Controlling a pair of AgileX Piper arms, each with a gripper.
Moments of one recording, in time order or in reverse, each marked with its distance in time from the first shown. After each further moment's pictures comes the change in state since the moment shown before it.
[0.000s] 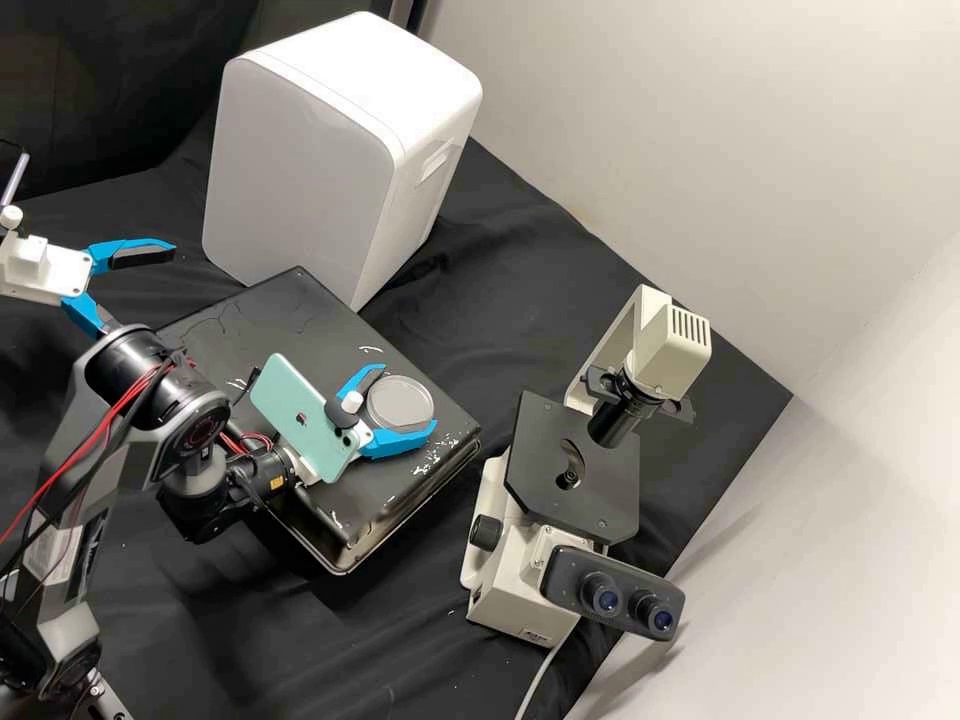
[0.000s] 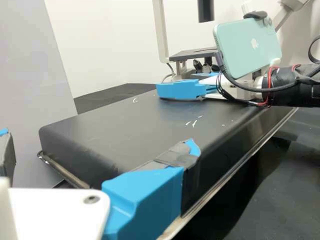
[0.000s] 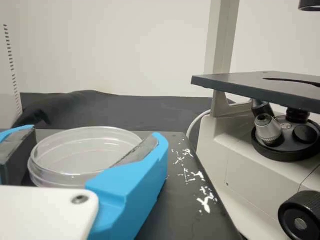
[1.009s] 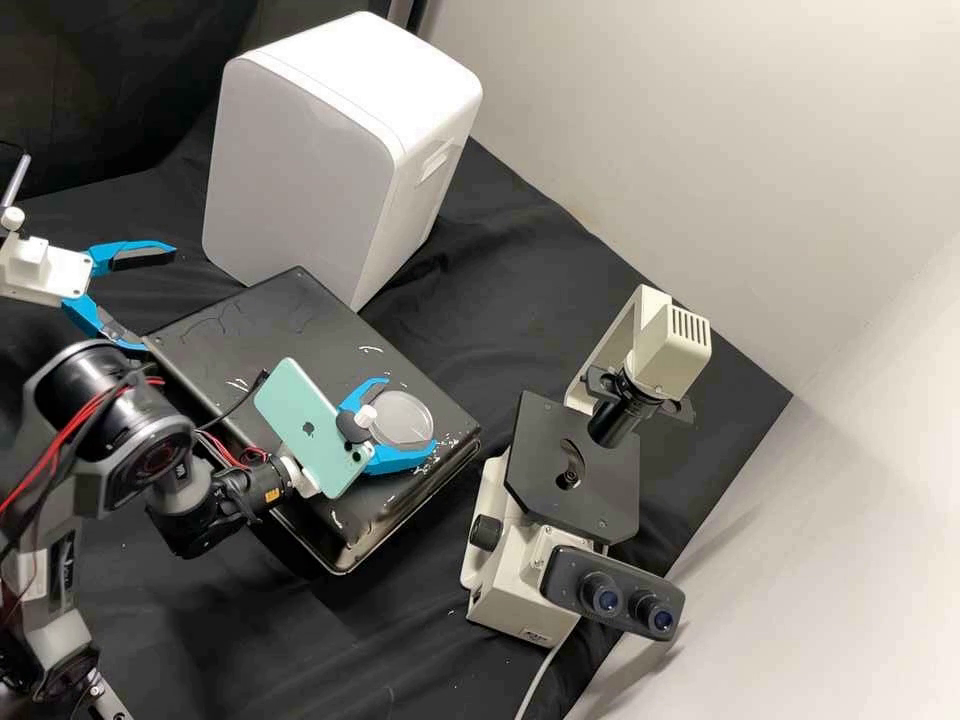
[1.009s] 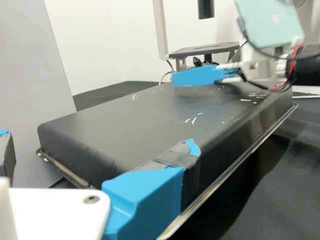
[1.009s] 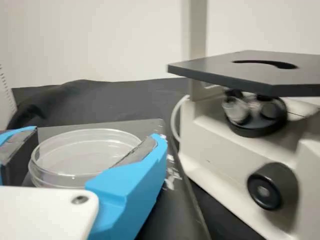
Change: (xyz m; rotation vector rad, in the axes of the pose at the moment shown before) left arm 0.001 -0.002 -0.001 -0.004 0.001 -0.009; right arm -0.025 0.031 -0.001 0.070 -0.005 0.063
